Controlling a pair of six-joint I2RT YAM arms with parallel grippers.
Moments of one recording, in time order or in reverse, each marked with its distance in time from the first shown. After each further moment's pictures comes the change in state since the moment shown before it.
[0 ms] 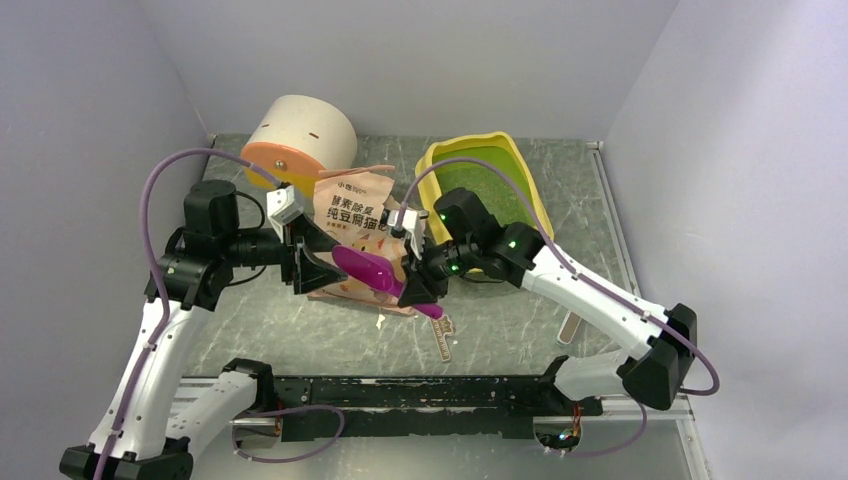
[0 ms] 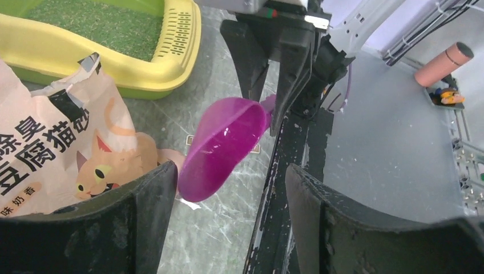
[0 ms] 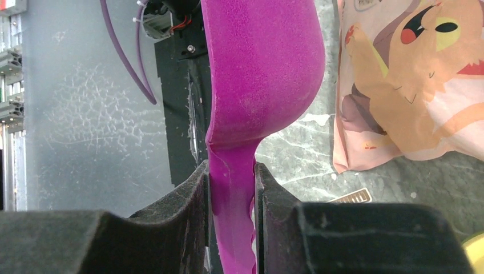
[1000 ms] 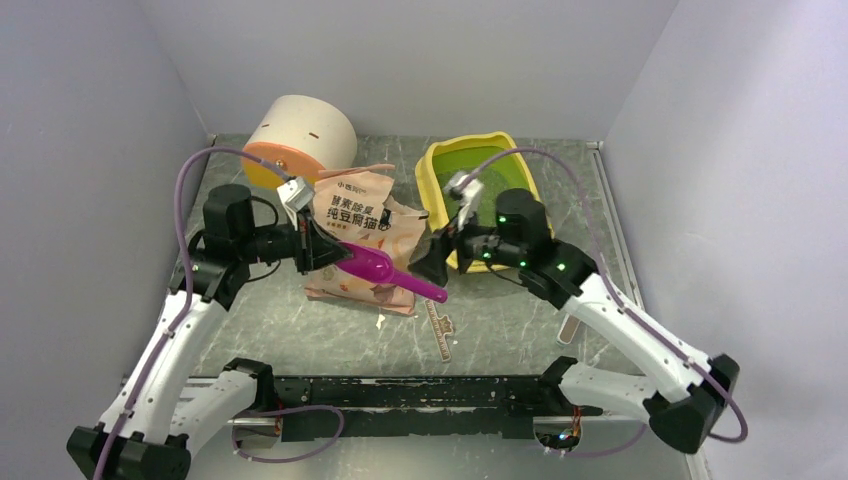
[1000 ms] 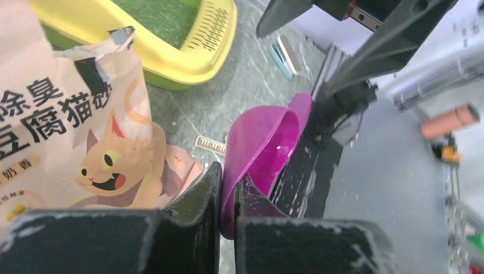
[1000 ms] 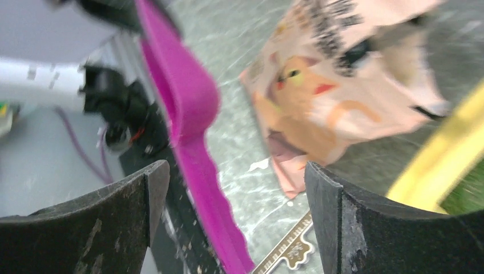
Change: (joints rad) left arm -0.031 0.054 -0.105 0.185 -0.116 -0.158; right arm -0.064 -0.169 -0.111 0.241 0.230 0.244
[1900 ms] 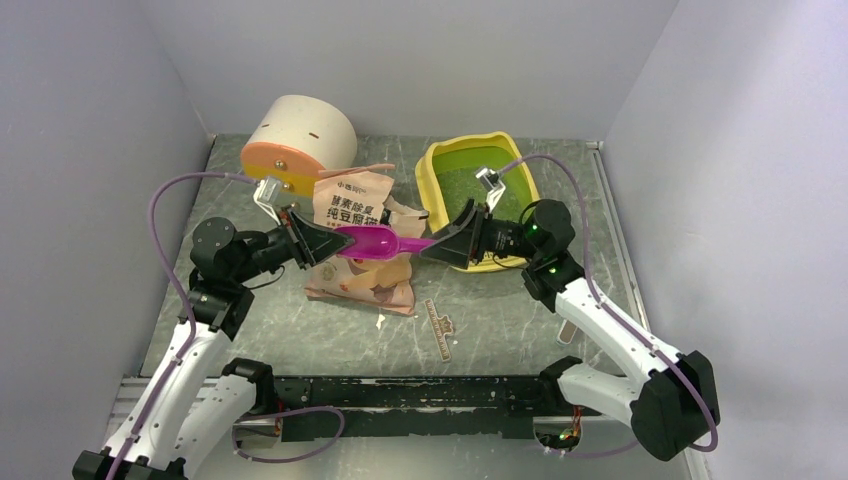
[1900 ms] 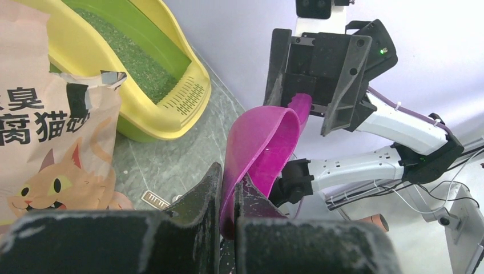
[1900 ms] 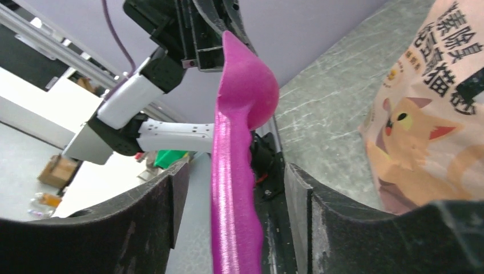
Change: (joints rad) left arm -0.001 -0.193 -0.314 0.620 -0.176 -0.766; right arm -0.332 -0.059 -0.373 0.890 -0.531 0.727
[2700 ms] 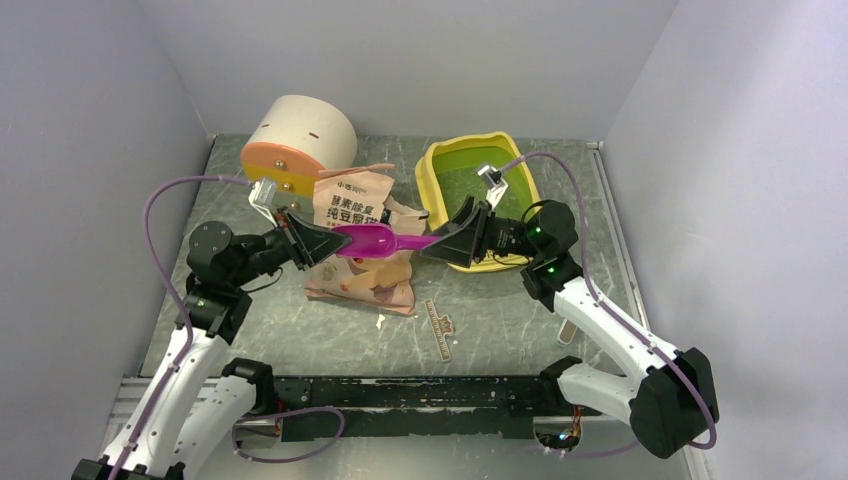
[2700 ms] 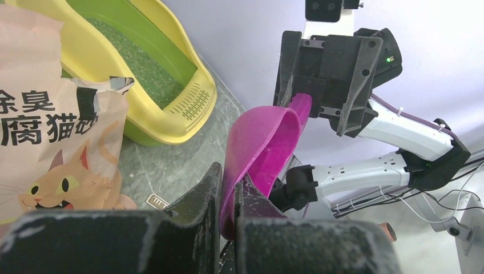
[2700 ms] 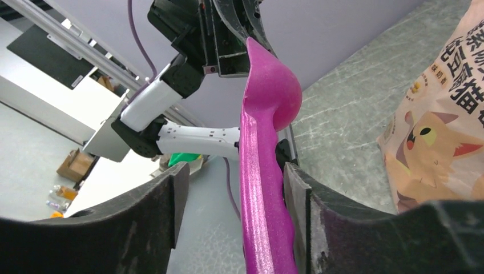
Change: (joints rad) left arm -0.002 -0.033 0.001 -0.022 -0.042 0.009; right arm -0.001 0.014 -0.011 0.146 -0.031 0.113
